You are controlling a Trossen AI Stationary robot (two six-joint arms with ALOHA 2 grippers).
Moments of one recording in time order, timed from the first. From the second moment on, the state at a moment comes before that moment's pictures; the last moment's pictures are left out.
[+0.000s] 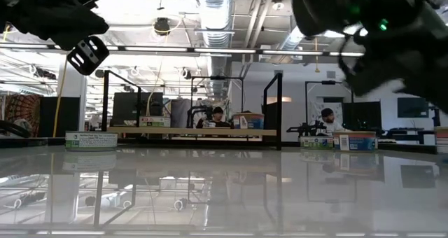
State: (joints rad) left arm -0.43 0.88 0.32 0.34 -0.16 -0.50; right arm 0.35 1.91 1.26 -1.21 -0.24 1.55
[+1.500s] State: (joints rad) left arm -0.42 1.51 0.67 0.36 -0.48 -0.82; right arm 0.51 1.44 0.69 -0.05 0.68 1.59
